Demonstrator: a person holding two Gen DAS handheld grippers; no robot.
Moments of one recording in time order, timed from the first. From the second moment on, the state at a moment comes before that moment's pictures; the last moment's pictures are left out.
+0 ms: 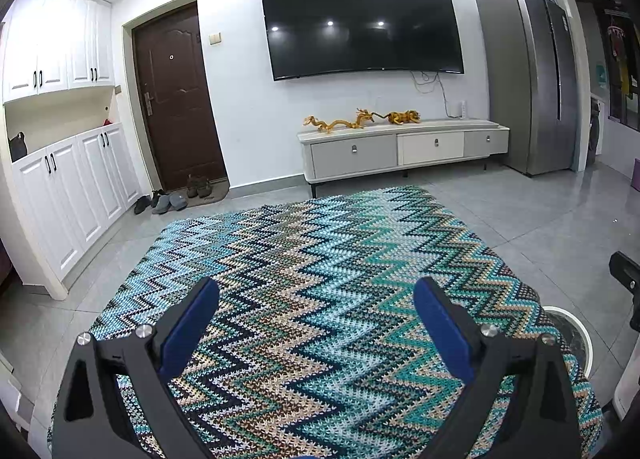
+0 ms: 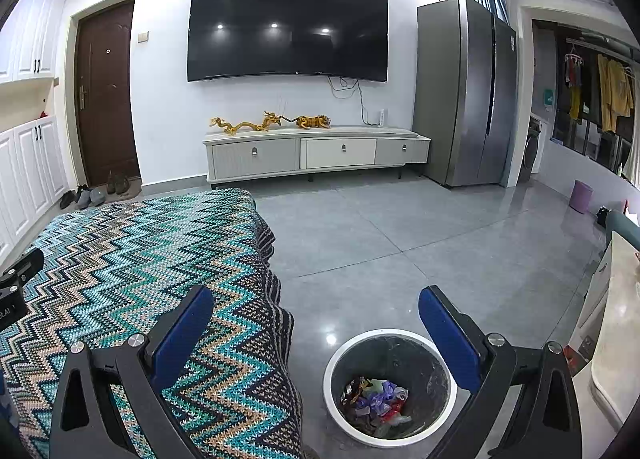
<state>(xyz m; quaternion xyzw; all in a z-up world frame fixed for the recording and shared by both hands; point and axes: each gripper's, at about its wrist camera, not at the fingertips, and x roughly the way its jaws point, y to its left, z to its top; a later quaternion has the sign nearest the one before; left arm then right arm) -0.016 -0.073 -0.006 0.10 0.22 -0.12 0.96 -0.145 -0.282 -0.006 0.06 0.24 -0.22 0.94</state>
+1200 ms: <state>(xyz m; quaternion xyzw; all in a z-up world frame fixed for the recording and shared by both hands) -0.016 -0.071 -0.010 0.11 0.22 -0.11 0.96 -0.148 -0.284 -0.007 0.06 0.24 -0.22 0.94</state>
